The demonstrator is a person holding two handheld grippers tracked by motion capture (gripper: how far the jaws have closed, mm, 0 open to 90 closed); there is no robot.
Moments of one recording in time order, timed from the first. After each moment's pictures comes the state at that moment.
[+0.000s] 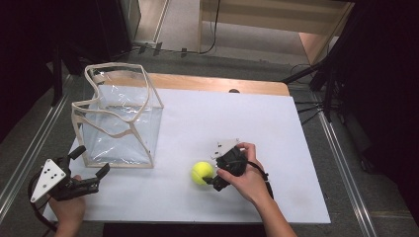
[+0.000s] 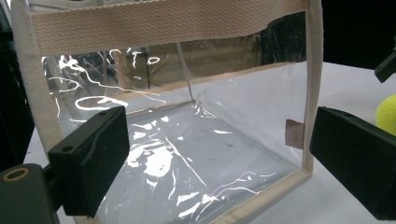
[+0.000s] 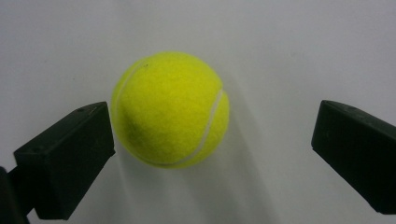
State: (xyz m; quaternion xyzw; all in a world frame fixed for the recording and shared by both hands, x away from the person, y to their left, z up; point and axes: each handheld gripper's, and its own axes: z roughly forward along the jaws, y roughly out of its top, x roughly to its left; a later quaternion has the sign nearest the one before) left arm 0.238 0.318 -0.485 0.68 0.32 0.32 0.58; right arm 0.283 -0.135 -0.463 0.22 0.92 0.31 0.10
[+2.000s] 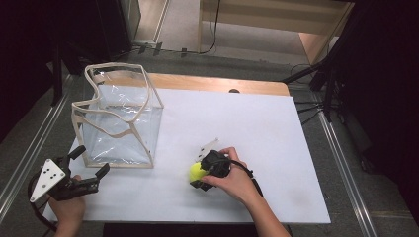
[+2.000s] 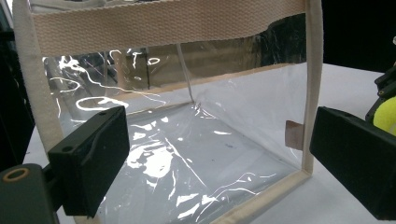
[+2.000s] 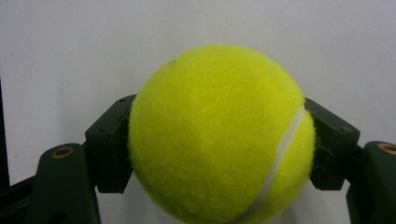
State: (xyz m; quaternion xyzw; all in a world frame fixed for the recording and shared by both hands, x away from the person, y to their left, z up) left arm 0.238 0.319 -0.485 0.68 0.32 0.32 0.58; right arm 0.296 -0.098 -0.490 0.22 0.94 0.28 -0.01
